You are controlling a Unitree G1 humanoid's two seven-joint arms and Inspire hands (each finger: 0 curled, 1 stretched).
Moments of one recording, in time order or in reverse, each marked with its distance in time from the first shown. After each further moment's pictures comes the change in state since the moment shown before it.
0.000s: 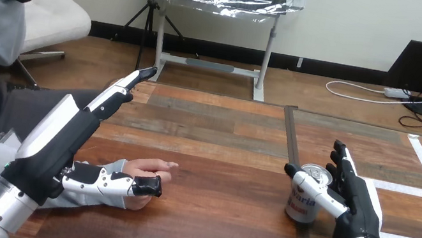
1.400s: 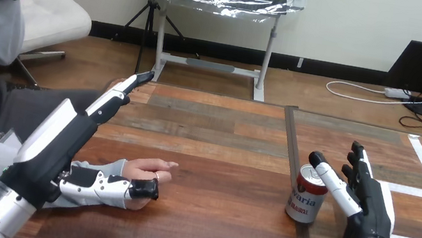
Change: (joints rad) left arm 0.000 0.001 0.000 0.050 -0.010 -0.039 -0.006; right arm 0.000 -0.012 -0.040 0.000 -0.028 -0.005 -0.062
